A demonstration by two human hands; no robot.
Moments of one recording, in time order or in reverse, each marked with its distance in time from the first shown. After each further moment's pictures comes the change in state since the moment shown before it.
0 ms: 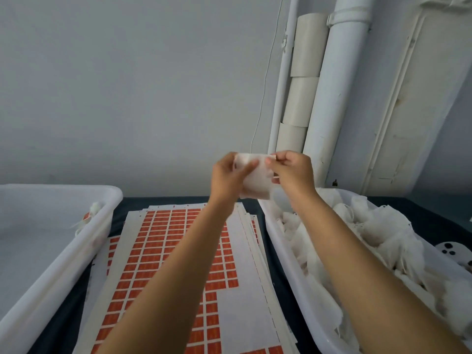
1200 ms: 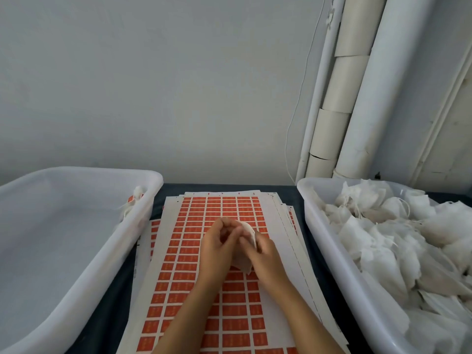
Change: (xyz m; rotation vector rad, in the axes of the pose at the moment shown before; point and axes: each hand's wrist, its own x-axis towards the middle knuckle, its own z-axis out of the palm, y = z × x) left_hand -0.093 -0.117 -0.098 0.245 0.111 -0.026; right_hand -0.139 0.111 0.101 0.092 -0.496 0.149
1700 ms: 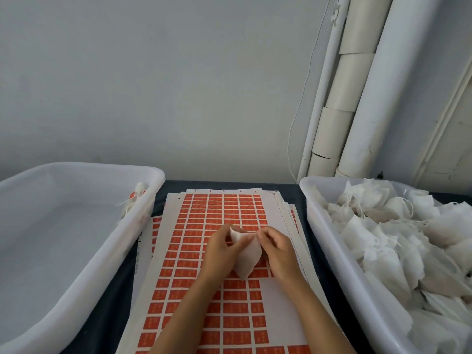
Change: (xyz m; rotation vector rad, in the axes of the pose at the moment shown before) left_hand -0.002 -0.002 -0.003 0.086 -0.139 -0.163; right_hand 0.004 0.008 -0.023 -0.069 0.067 0.001
